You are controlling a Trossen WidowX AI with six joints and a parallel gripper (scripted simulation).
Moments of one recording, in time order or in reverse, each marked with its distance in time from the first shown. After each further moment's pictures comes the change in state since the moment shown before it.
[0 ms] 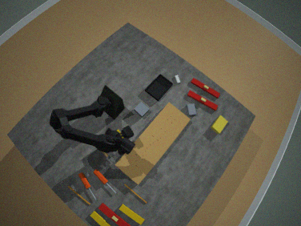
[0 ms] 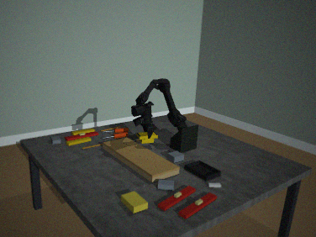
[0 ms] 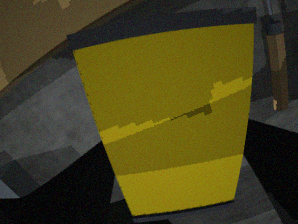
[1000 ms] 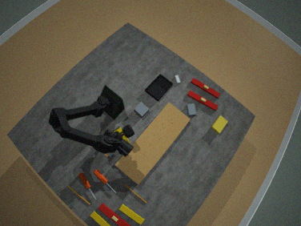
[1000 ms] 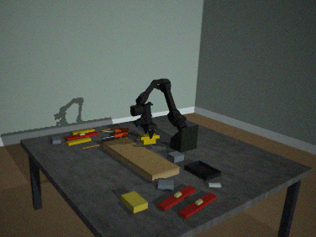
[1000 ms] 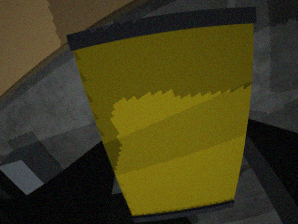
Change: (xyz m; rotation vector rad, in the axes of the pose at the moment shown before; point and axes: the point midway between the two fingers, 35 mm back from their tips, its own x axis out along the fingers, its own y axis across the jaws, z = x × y) arm 0.002 0.012 -0.003 -0.013 0.031 0.138
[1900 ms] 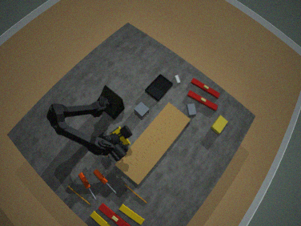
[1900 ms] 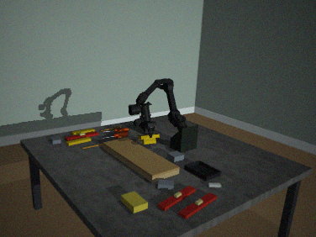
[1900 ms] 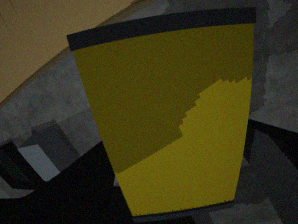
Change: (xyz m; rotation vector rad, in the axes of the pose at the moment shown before) arm 0.000 -0.006 0.000 -0.020 -0.003 0.157
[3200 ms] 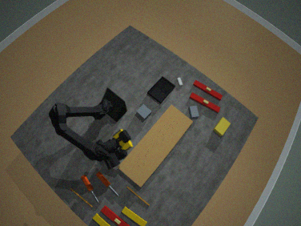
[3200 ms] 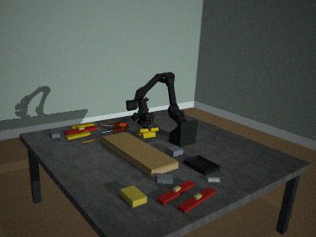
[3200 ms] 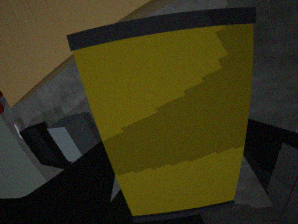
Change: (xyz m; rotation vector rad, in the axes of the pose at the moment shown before) arm 0.000 -0.007 0.000 -0.021 -0.004 0.228
